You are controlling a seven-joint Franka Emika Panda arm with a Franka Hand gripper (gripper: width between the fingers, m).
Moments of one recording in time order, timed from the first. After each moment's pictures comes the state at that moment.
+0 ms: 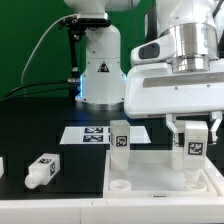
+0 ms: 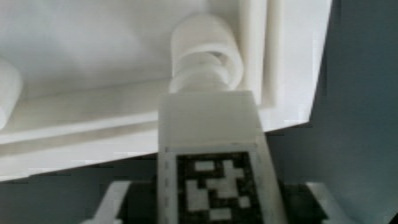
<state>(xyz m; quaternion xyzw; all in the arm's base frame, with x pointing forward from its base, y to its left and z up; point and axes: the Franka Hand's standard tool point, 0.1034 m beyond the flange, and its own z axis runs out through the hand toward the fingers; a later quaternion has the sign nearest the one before) 0.623 0.104 0.089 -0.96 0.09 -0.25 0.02</state>
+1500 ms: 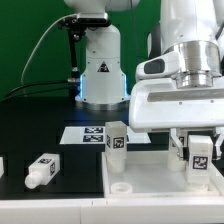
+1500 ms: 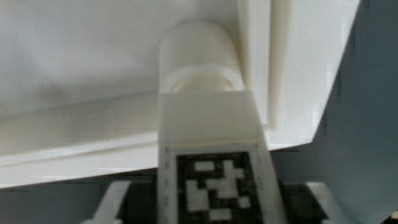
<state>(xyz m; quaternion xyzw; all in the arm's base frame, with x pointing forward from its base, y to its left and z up) 0.628 0.110 0.070 -0.95 0.08 -0.29 0.01</state>
